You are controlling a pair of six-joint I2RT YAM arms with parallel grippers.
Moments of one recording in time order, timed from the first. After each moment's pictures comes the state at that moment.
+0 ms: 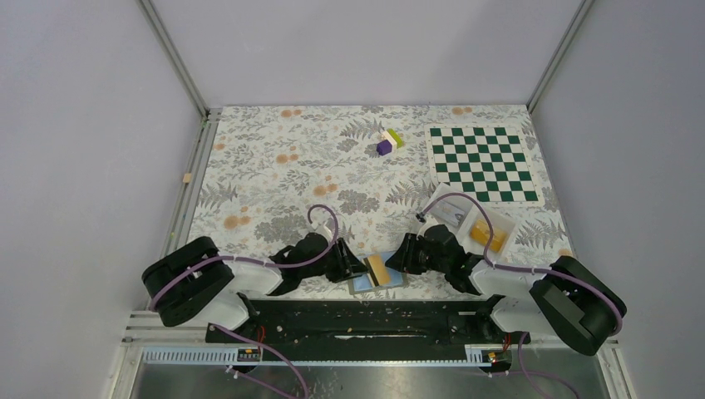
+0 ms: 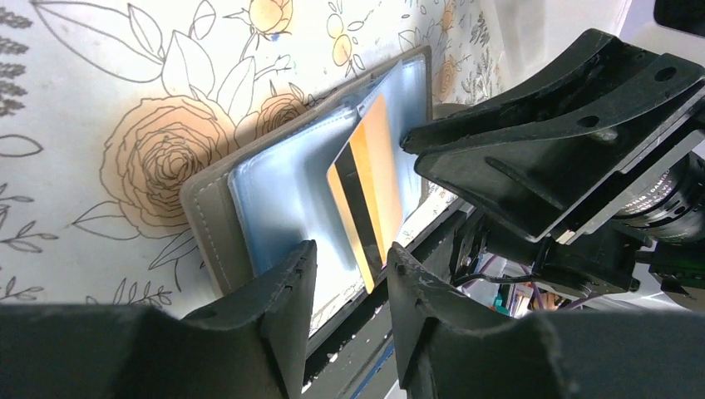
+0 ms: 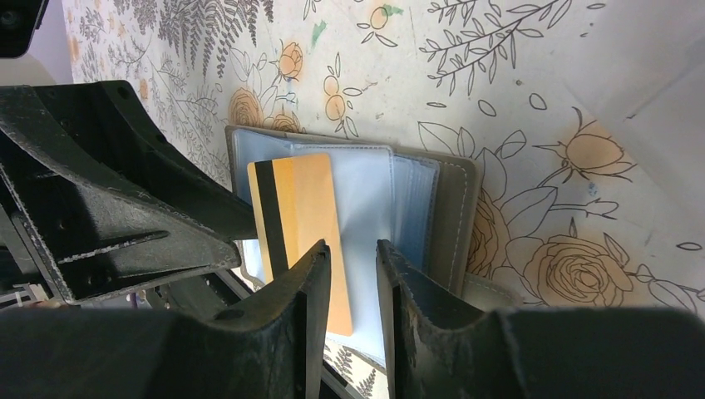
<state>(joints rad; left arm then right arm) -0.91 1.40 0.27 0.56 0.19 -1.22 0.72 1.23 0.22 0.36 -0.21 0.85</state>
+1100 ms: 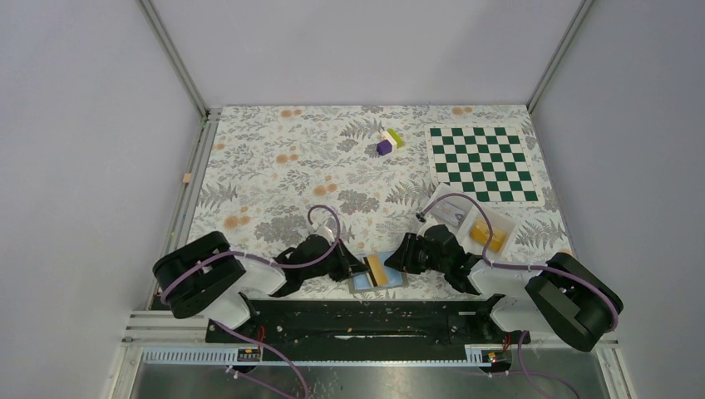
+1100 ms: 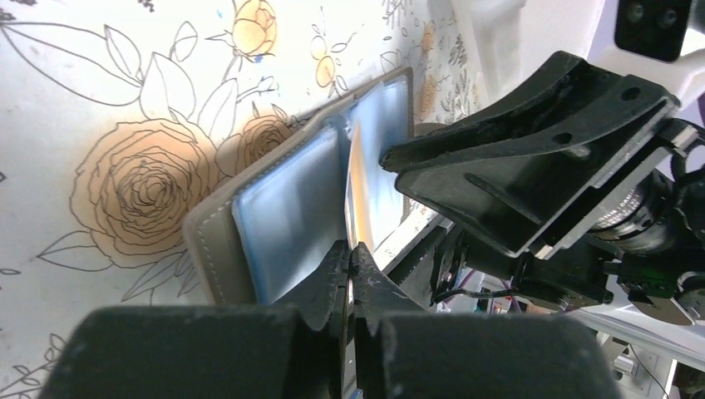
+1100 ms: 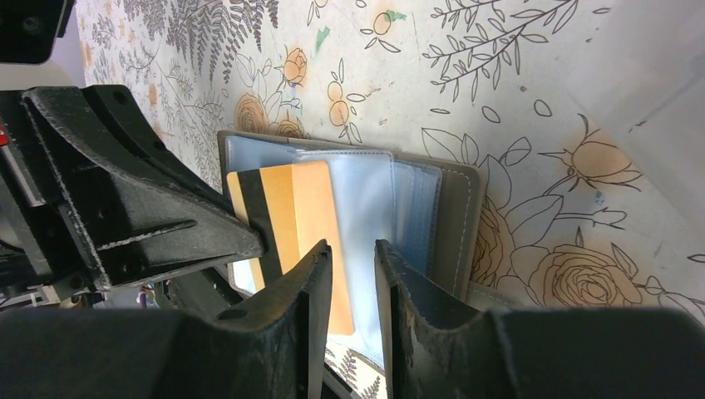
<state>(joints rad) -0.93 1.50 0.26 0.71 0.15 -1.28 0.71 1.26 0.21 0.41 -0.22 0.87</state>
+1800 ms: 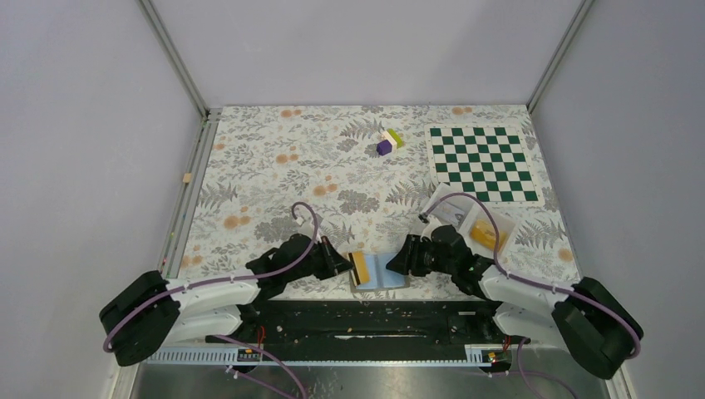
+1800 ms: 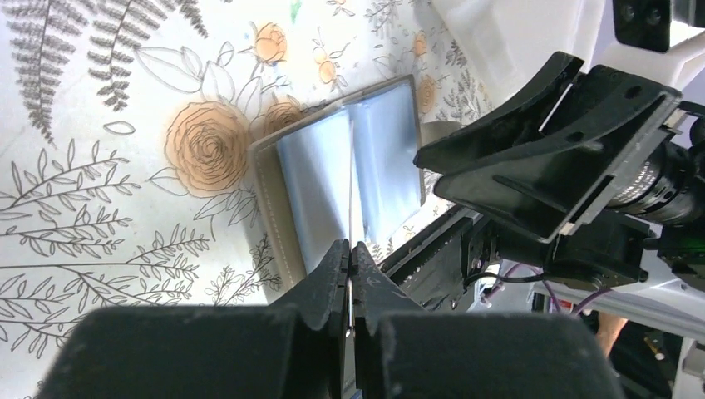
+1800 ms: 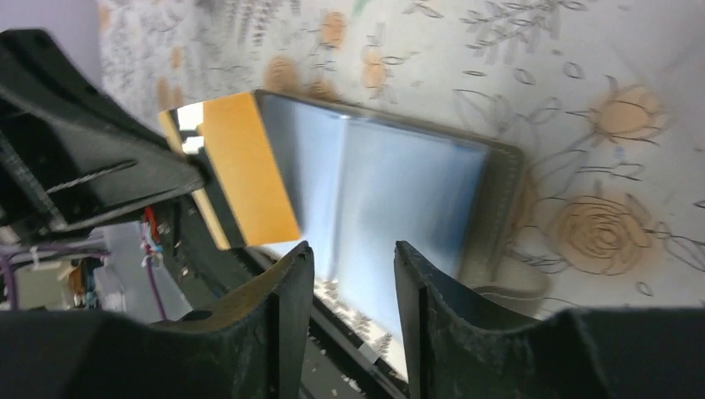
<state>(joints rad) -0.91 1.08 0.24 0.31 0.07 -1.13 0.70 1.11 0.21 0.25 -0.27 0.82</state>
